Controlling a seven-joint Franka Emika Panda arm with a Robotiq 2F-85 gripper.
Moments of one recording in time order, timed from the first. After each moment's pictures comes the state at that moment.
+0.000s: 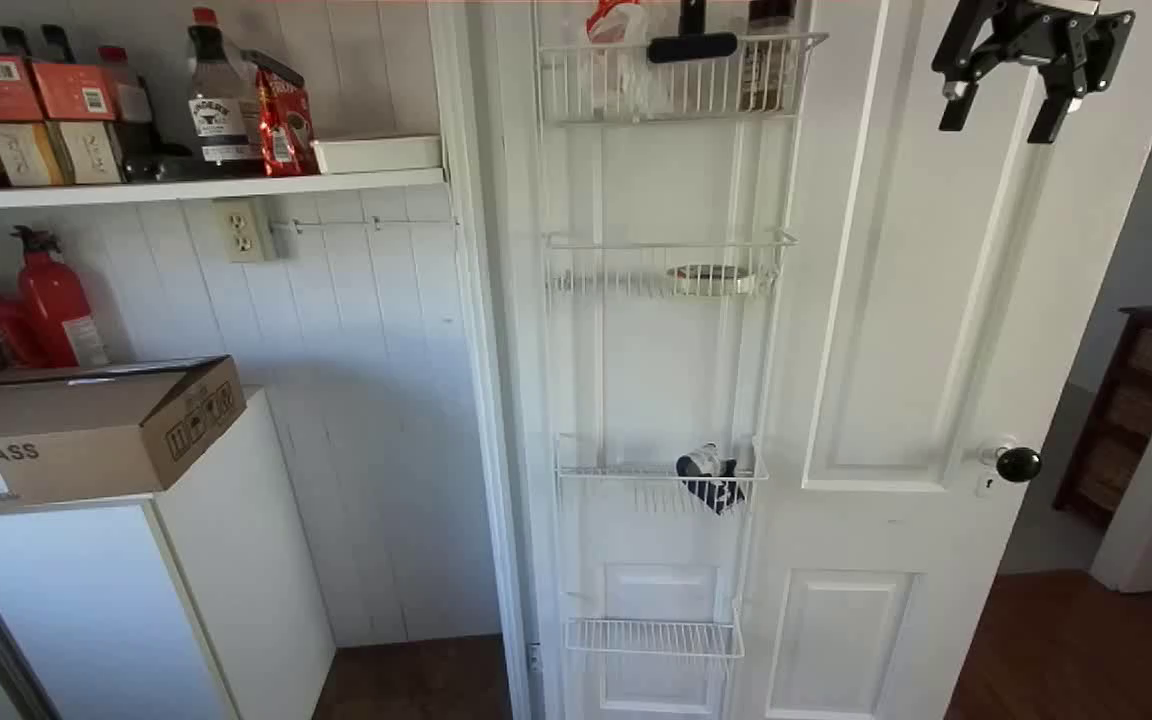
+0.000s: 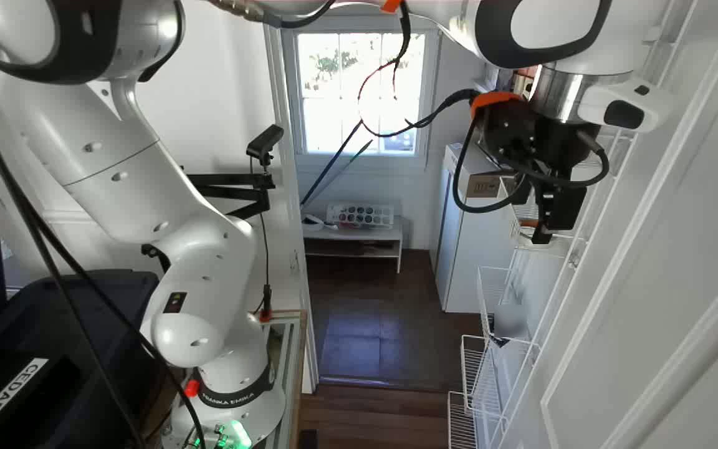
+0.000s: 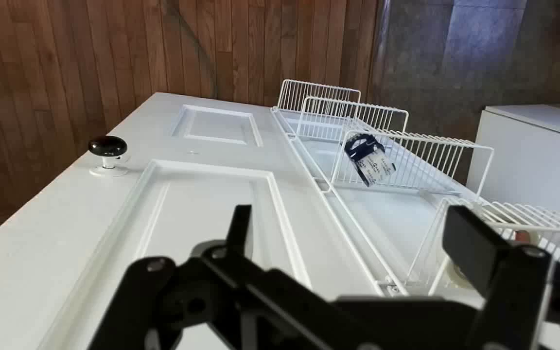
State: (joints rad) arm 0.01 -0.35 -0.03 -2.12 0.11 1.84 0.10
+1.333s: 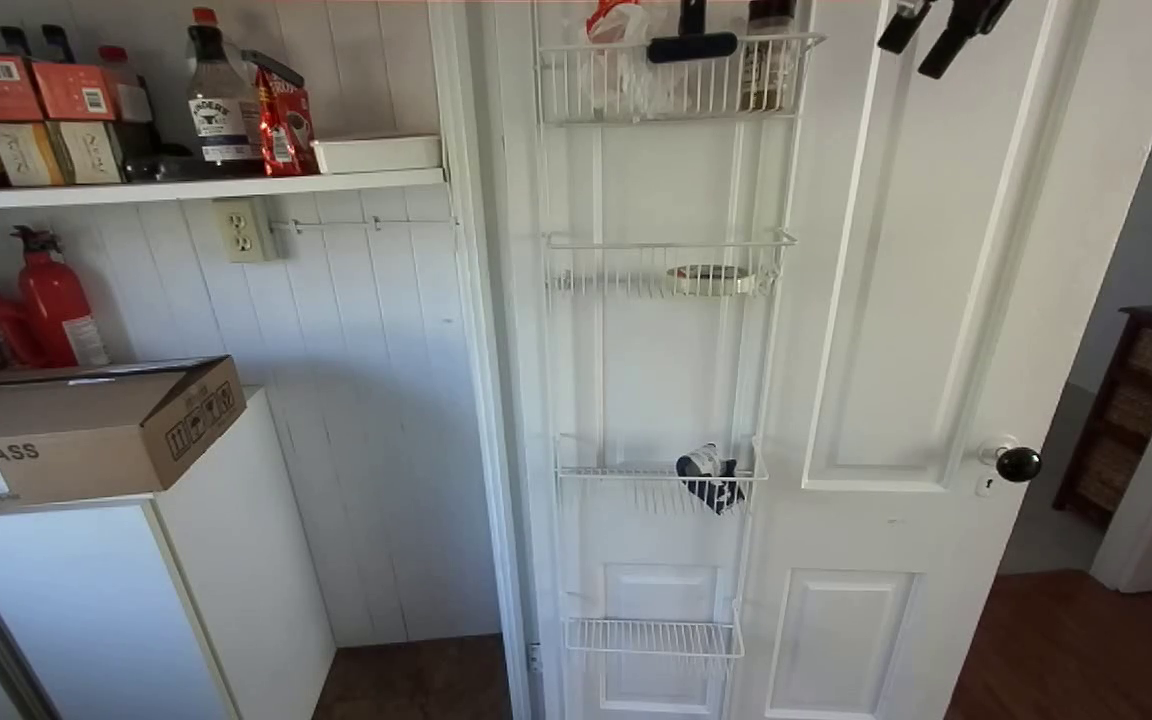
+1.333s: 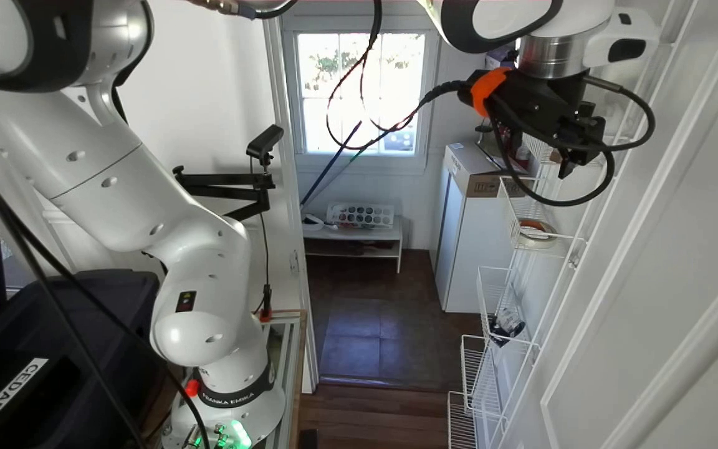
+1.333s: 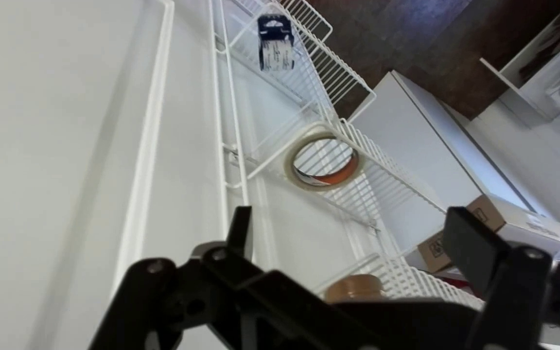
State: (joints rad) arm 0.14 -0.43 -0.06 -2.15 0.30 2.09 -0.44
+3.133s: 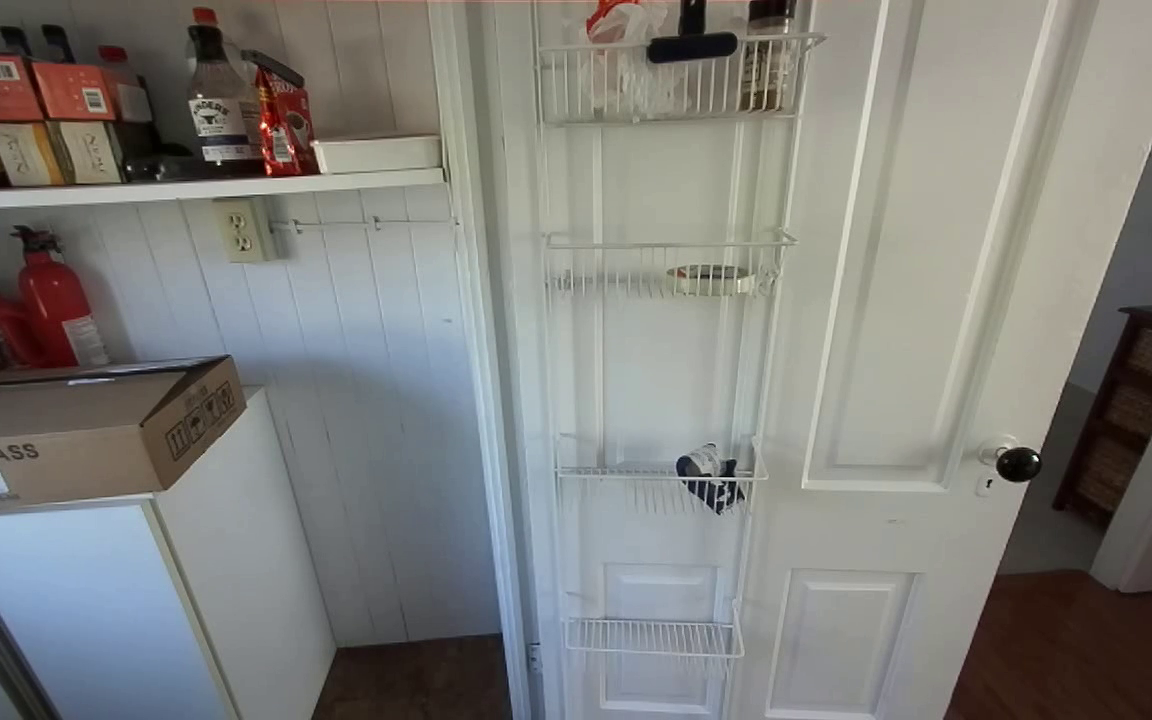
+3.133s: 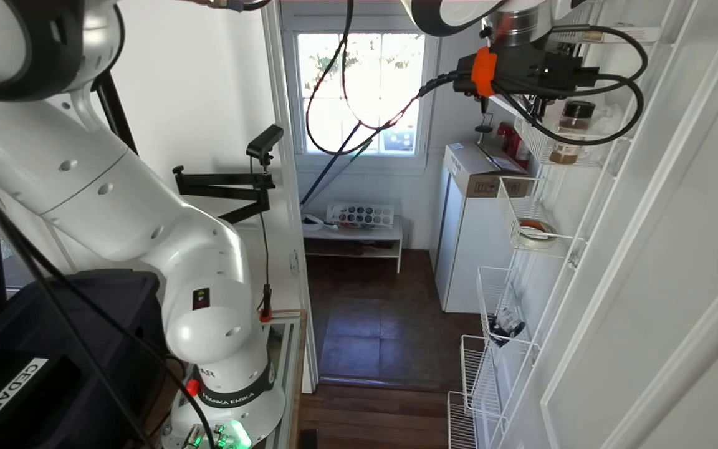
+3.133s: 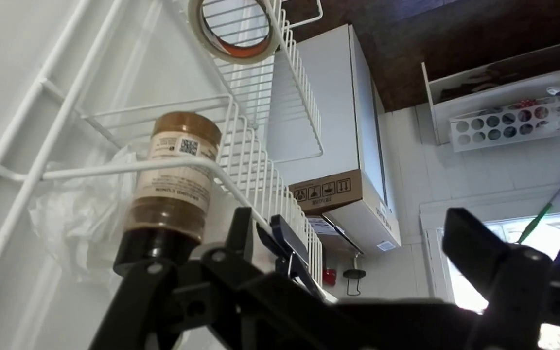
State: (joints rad) arm 0.31 -0.48 -0.06 -2.16 0.44 2.21 -0.91
